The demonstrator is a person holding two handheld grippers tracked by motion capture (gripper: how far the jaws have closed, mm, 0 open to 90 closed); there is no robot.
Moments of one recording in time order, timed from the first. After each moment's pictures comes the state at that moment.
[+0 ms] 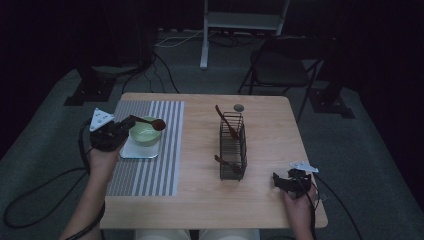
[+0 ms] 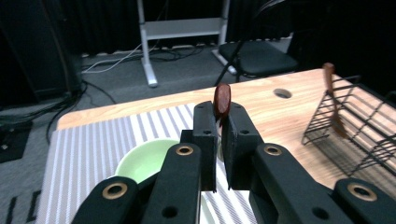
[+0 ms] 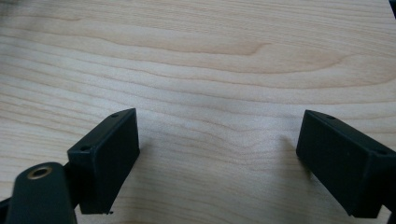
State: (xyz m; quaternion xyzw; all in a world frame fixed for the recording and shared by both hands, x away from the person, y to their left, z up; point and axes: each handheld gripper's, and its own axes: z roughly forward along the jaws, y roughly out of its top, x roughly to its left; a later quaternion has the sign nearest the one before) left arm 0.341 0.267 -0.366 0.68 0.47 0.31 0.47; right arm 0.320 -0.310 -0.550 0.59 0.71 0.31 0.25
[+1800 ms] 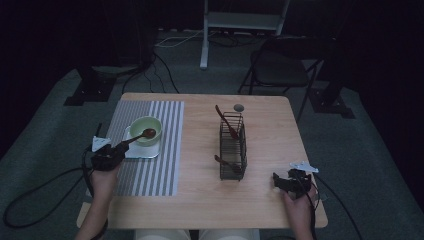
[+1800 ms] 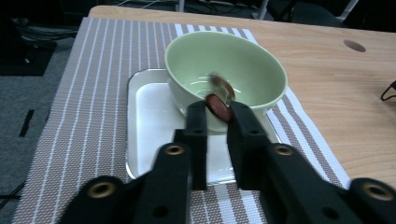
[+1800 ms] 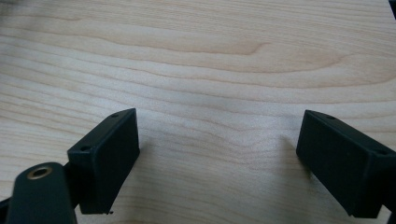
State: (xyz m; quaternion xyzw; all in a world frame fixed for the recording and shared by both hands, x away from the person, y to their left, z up) left arm 0.344 0.300 -0.476 0.65 0.58 0.27 0.42; right arm 0.319 -0.310 -0.550 0.59 0.71 0.31 0.25
